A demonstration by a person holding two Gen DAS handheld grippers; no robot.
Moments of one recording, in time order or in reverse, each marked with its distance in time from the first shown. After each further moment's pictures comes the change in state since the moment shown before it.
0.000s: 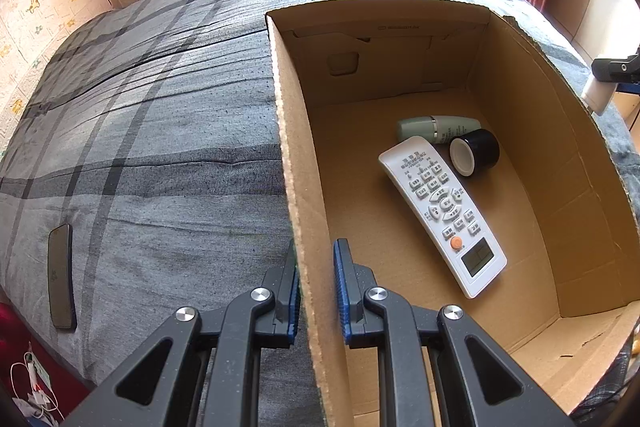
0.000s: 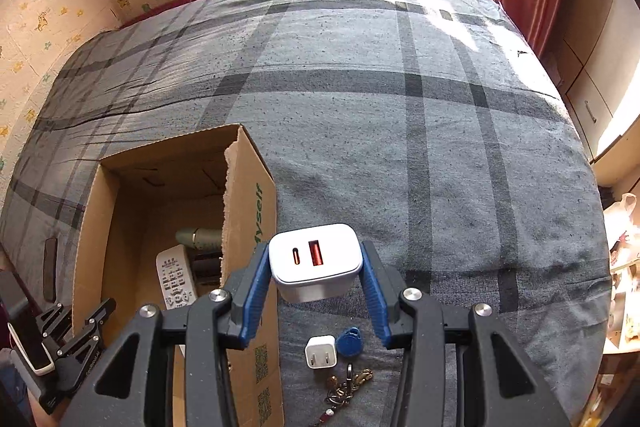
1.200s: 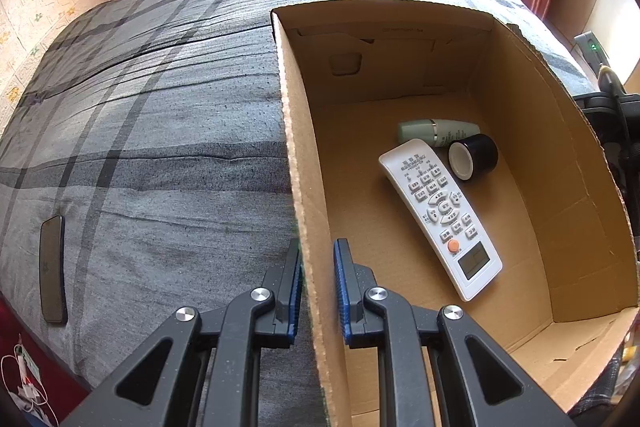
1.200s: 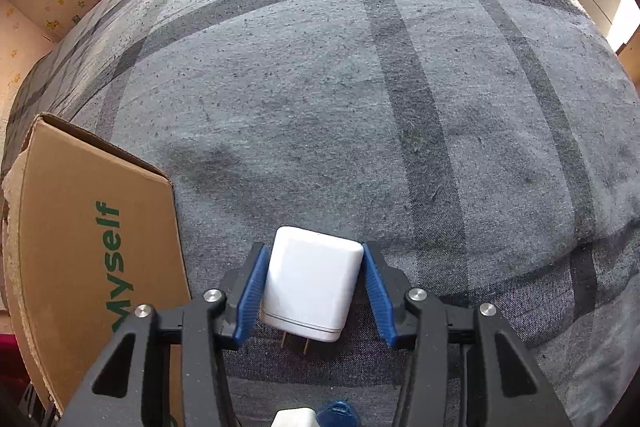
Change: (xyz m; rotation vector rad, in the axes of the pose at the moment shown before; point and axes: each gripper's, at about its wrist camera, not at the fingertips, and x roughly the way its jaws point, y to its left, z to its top) left arm 0.001 0.005 0.000 -0.031 0.006 -0.027; right arm 0.149 -0.062 0.002 0.240 0.189 -0.016
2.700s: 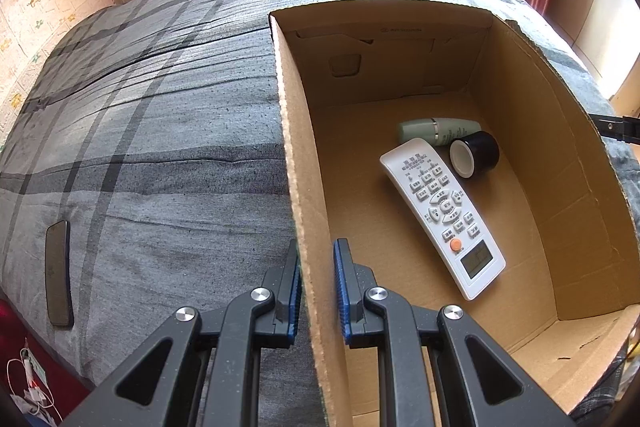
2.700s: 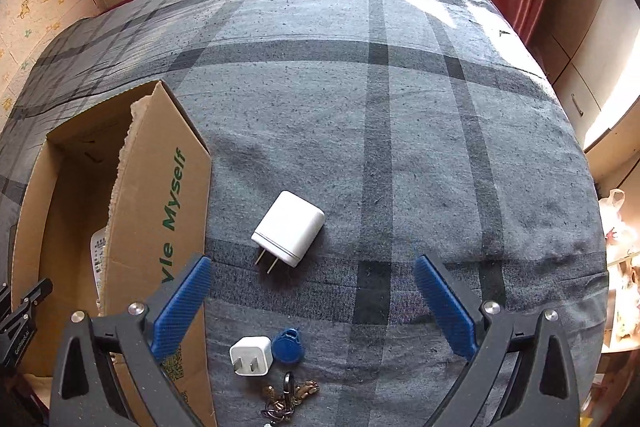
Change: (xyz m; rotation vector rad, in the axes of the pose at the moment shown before) left arm -0.001 -0.002 0.001 0.017 -0.001 0.018; right arm -0.085 0.002 -0.048 -0.225 -0.170 -0.070
